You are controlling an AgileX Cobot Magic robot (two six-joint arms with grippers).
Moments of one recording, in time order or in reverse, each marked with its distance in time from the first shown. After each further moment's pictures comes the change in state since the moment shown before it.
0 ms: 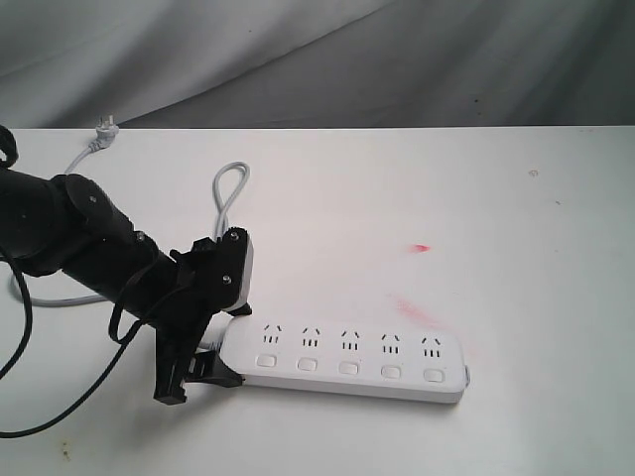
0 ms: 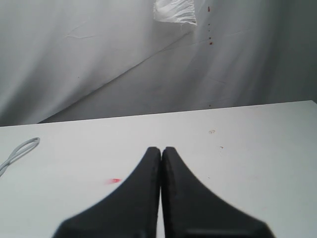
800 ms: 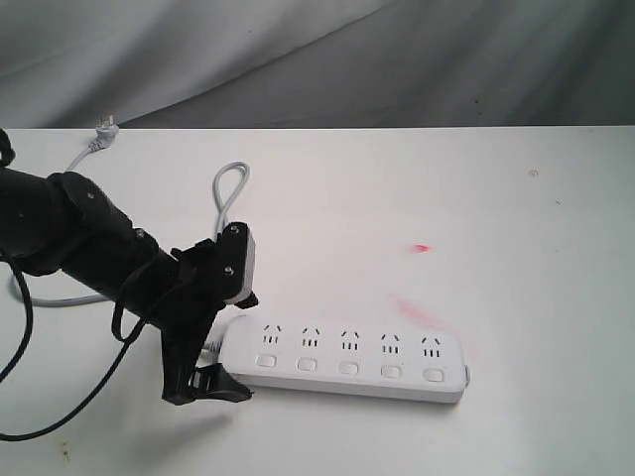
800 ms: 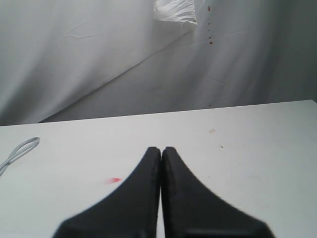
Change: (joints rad) left arm 0.000 -0.013 0.000 -0.065 0.042 -0.018; right arm 0.000 0.000 0.000 0.000 0.002 0.000
